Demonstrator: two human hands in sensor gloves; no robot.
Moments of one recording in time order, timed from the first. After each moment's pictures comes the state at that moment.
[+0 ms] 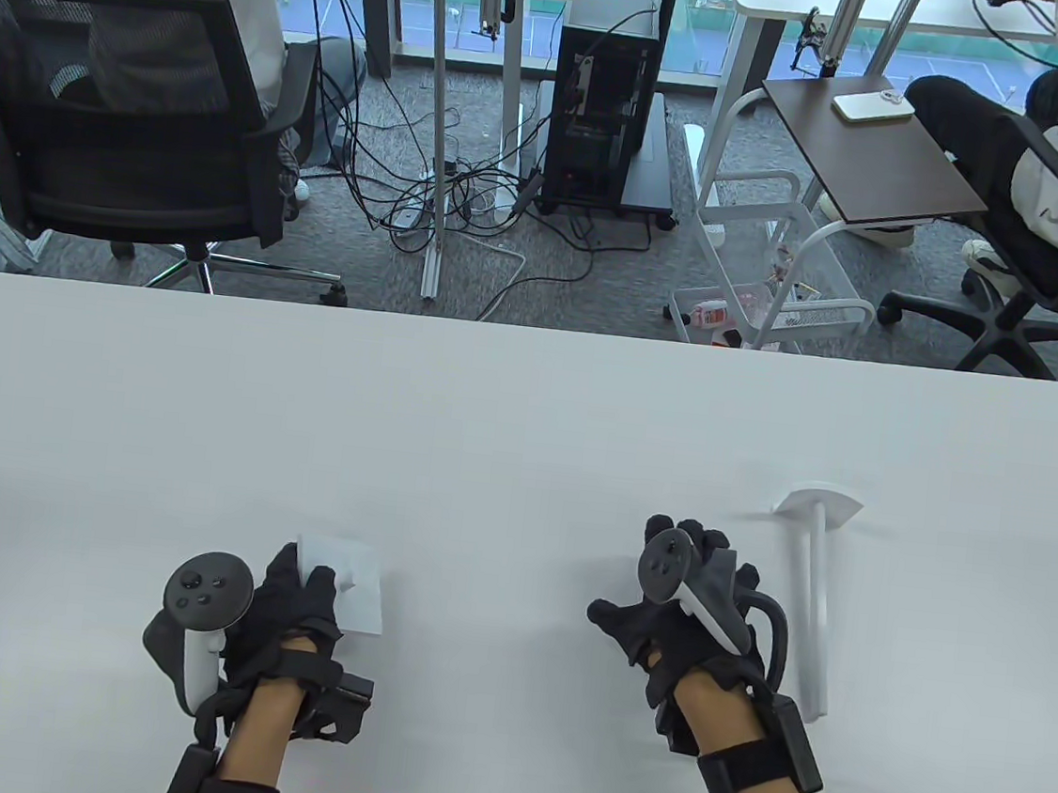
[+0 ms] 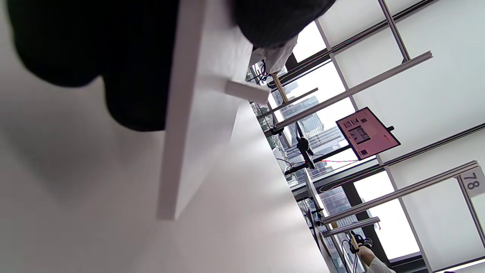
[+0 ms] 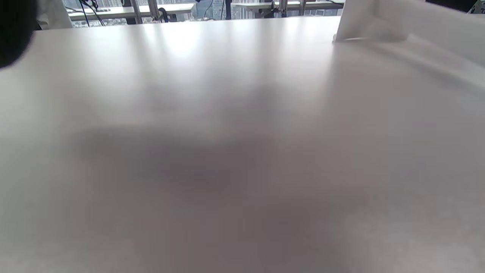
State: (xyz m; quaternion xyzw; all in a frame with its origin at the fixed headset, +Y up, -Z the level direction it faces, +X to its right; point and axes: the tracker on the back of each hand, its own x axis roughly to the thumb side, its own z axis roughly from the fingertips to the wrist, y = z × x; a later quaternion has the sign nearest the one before) left_hand -0.248 -0.749 -0.271 -0.03 0.22 0.49 0.84; right_hand 0.157 -0.752 -0.351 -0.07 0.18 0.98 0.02
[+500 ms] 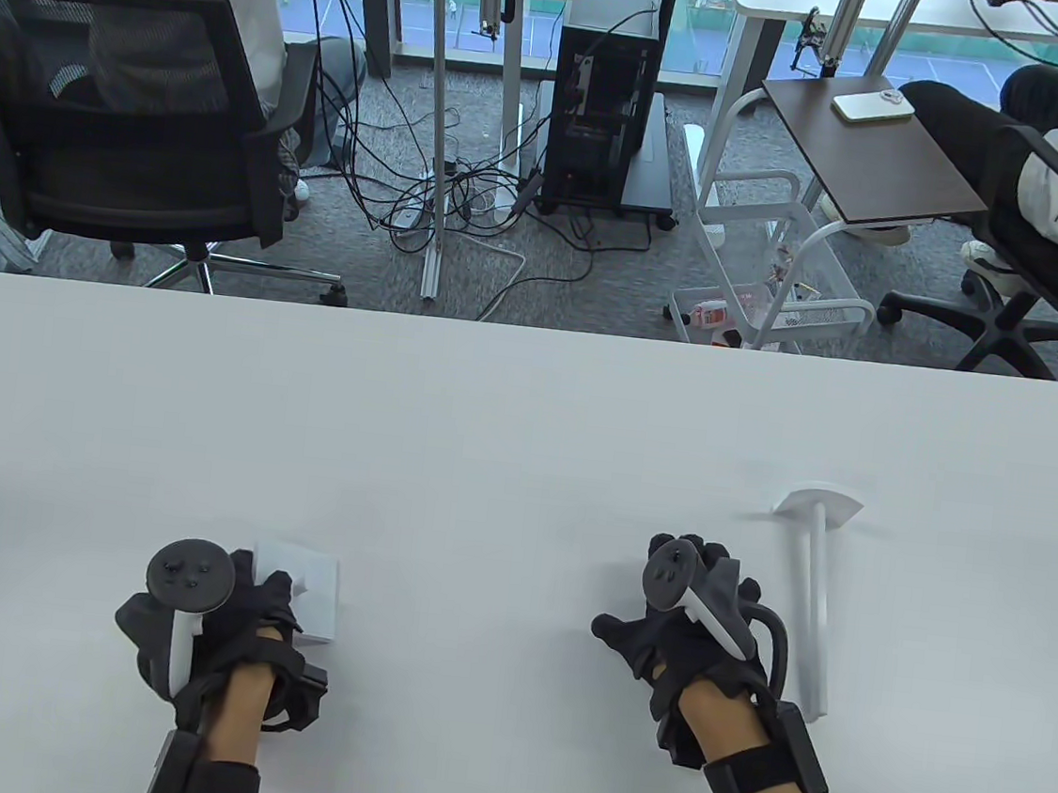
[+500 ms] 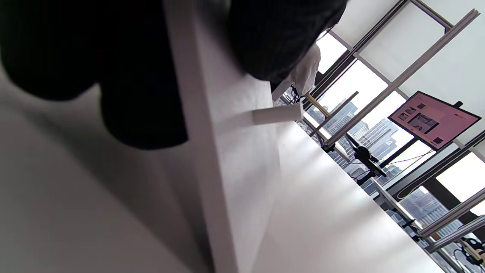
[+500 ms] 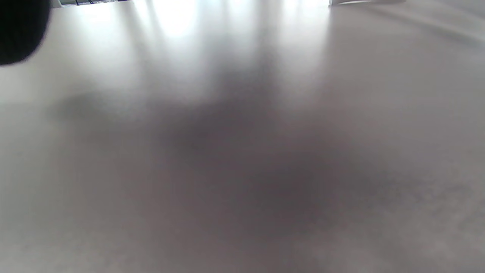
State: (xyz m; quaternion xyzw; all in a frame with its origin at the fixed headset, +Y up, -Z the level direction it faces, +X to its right) left_hand -0.288 -0.750 -0.277 -0.01 0.31 0.31 0.90; right_hand 0.165 -0.762 -0.345 -0.07 0.20 0.98 0.04
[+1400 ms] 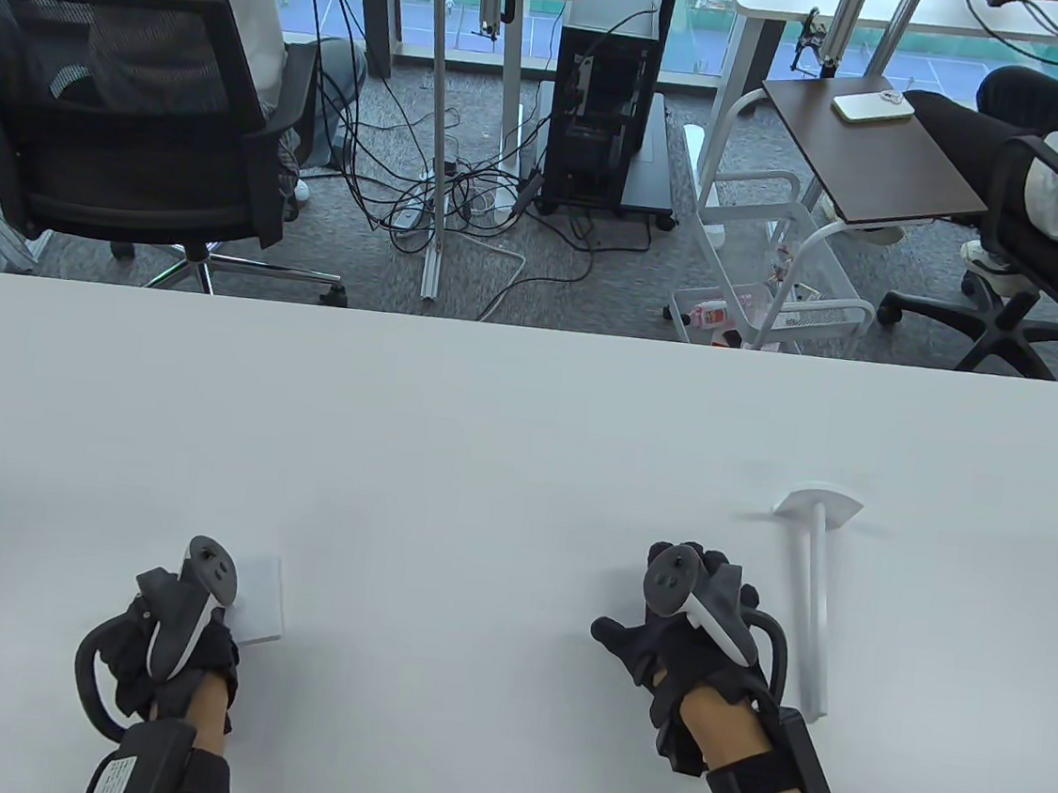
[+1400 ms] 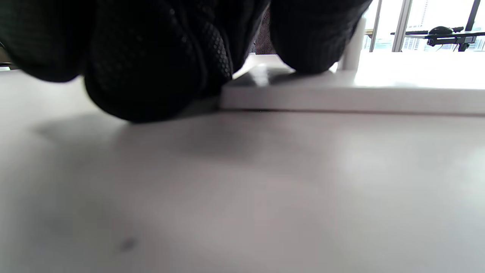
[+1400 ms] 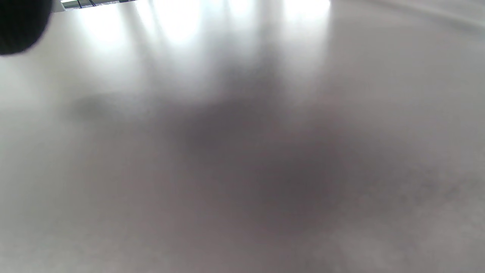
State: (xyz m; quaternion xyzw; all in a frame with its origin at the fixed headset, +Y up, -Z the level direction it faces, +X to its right) left_hand -0.312 -0.761 -0.279 -0.08 0.34 -0.02 0.94; right_hand 0.168 -0.761 -0.339 -0.06 0.20 0.98 0.06
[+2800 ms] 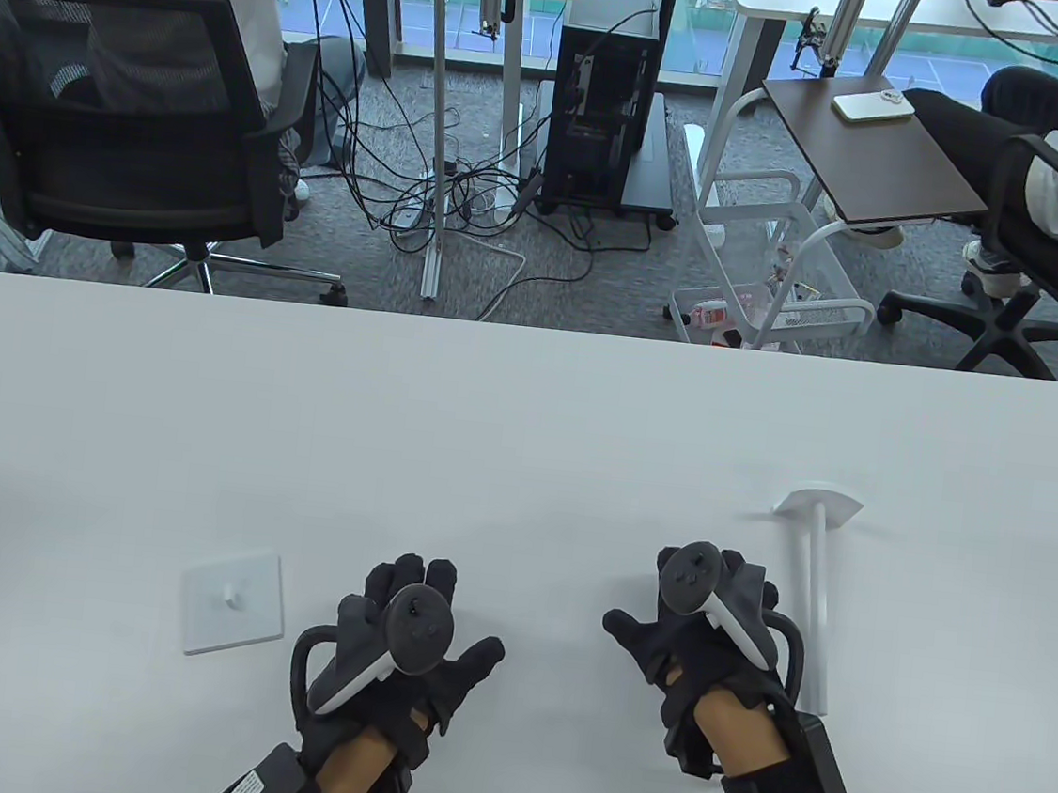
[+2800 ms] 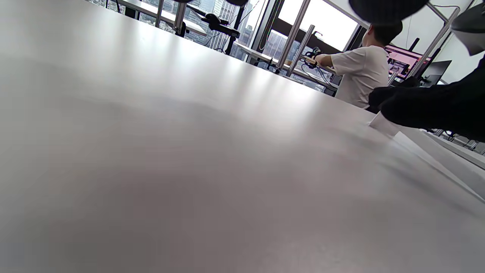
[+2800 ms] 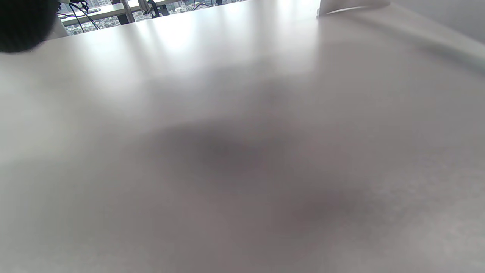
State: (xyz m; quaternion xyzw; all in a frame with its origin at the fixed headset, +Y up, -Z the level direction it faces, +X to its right) left_hand -0.121 -0.737 -0.268 -0.14 -0.04 0.12 0.98; right_hand 0.177 -0.744 -0.335 -0.07 0.19 0.97 0.09
